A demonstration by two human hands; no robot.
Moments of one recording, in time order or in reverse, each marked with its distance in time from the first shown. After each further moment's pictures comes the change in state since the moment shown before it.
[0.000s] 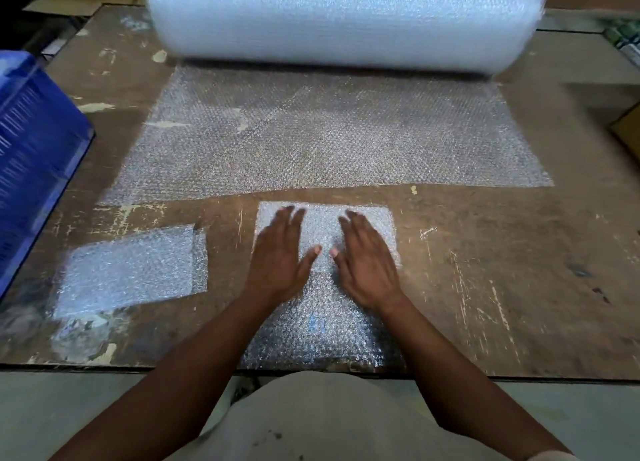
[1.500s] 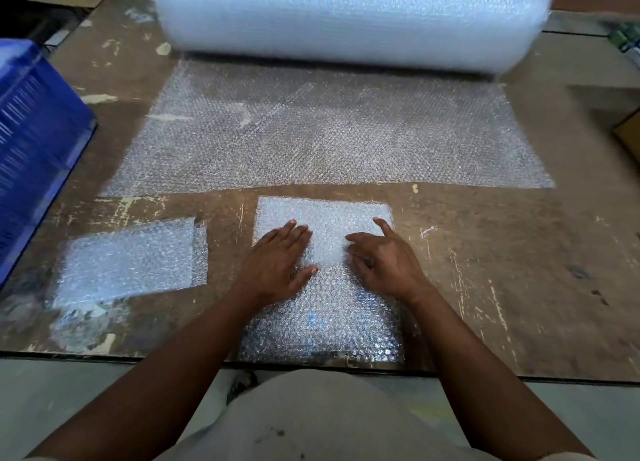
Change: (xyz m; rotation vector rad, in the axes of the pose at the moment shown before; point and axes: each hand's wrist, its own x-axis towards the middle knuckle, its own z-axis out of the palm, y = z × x) left_hand -0.008 -0.033 0.007 0.196 -0.238 0.239; right_hand 0.006 0.049 -0.021 0.017 0.042 -0.341
